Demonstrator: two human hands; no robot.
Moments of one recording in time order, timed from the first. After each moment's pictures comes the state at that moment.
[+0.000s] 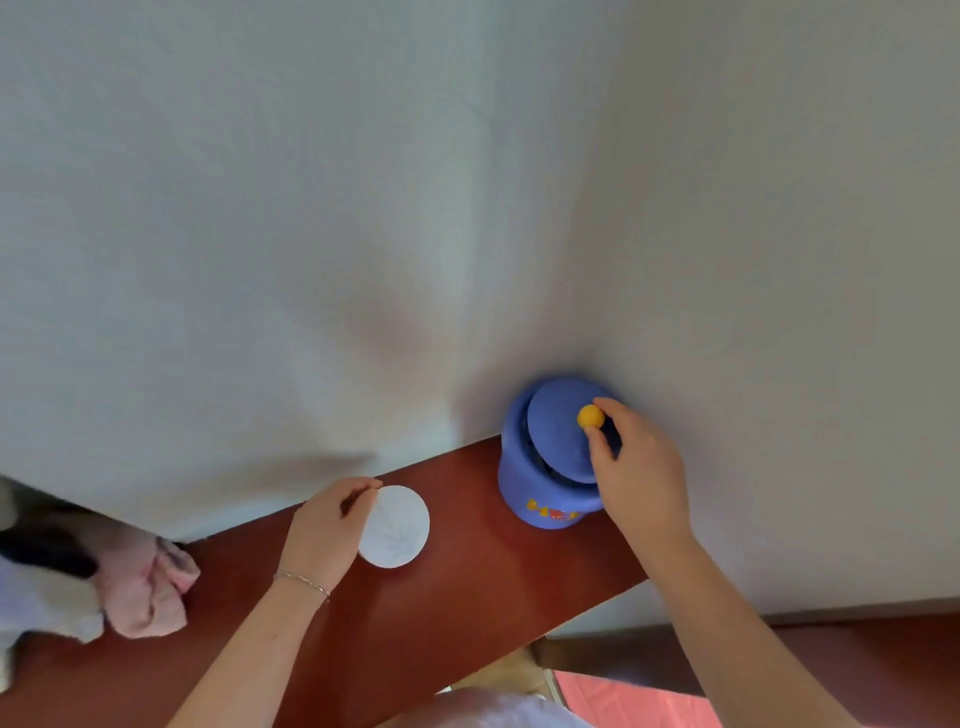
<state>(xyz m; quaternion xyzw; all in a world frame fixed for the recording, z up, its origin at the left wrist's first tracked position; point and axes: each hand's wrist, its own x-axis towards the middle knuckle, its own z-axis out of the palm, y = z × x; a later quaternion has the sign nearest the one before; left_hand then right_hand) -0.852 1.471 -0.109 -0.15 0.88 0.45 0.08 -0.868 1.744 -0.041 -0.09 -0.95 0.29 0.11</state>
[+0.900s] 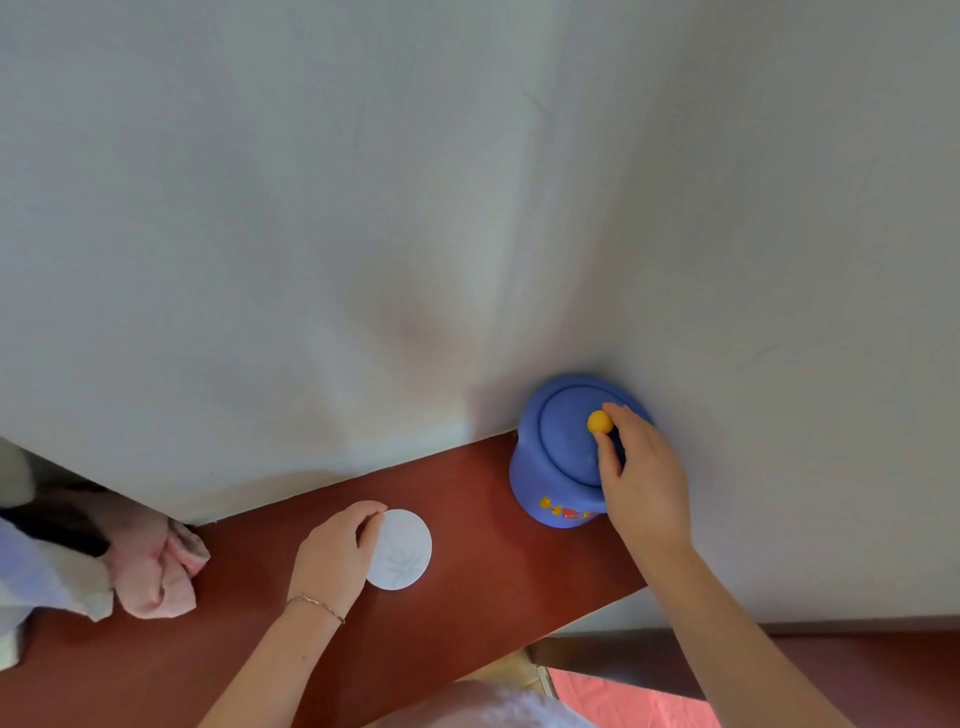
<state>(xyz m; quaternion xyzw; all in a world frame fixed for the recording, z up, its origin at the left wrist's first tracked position) -0.828 1.465 -0.145 -0.13 0.93 0.33 0.06 -0.870 1.746 -0.074 -0.02 -0.96 0.24 0.17</state>
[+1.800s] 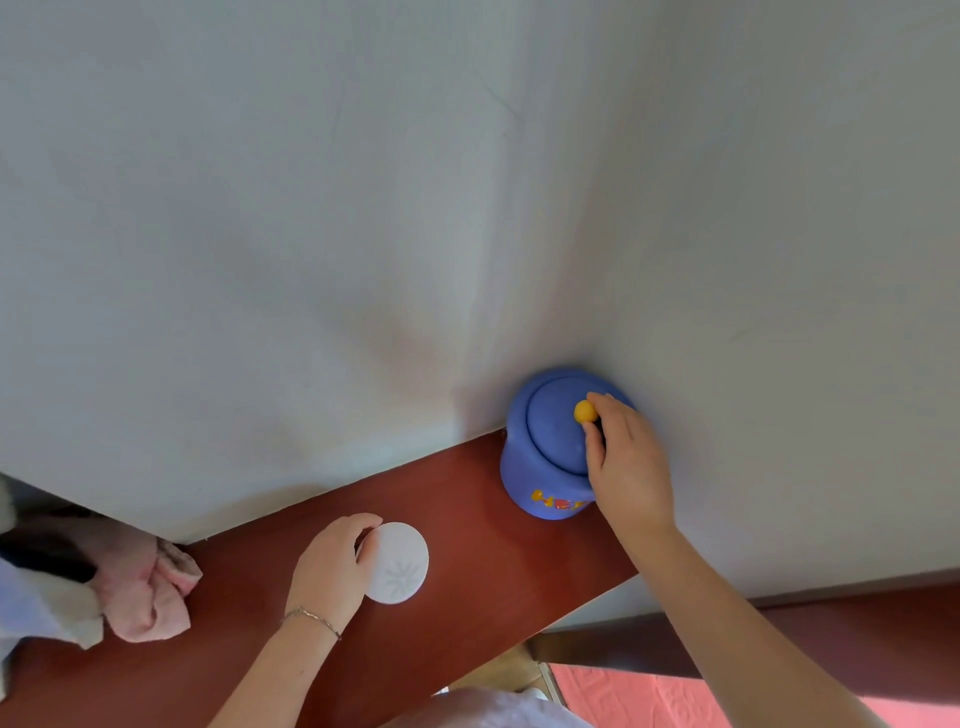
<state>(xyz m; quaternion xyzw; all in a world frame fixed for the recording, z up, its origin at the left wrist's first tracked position) -0.825 1.460 -0.154 -0.08 0.95 0.30 0.08 -0.876 1.743 -0.082 -0.02 -0.96 0.20 0.20</state>
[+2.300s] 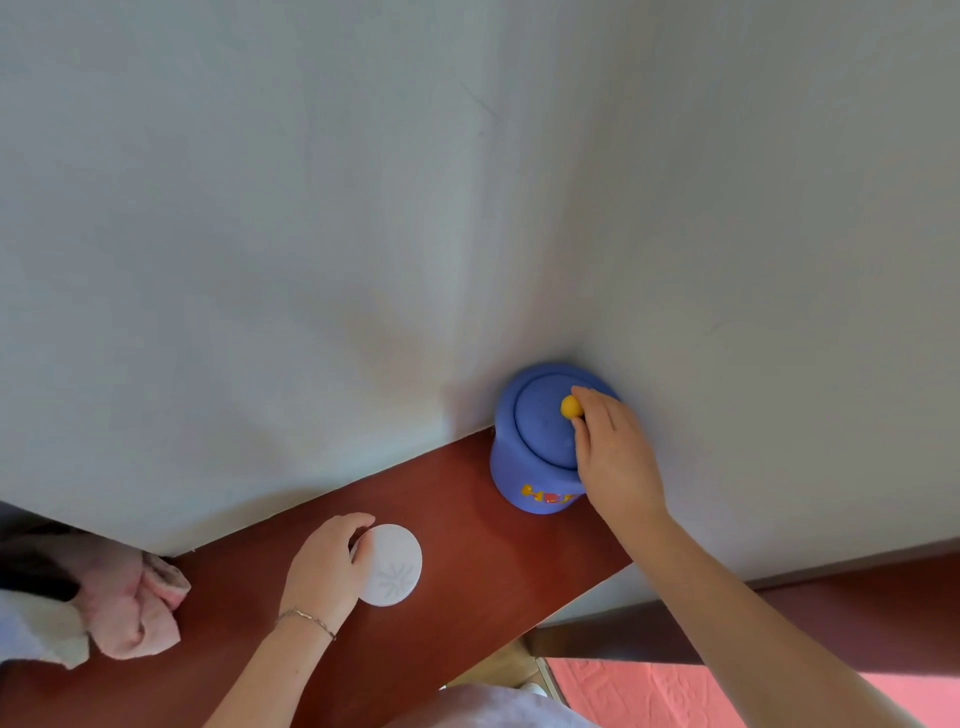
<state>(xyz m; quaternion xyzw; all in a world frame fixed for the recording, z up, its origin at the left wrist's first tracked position) -0.830 1.460 -0.155 -0.07 0.94 0.31 0.10 -0.875 1.745 -0.080 0.00 -0.97 0.19 0.18</state>
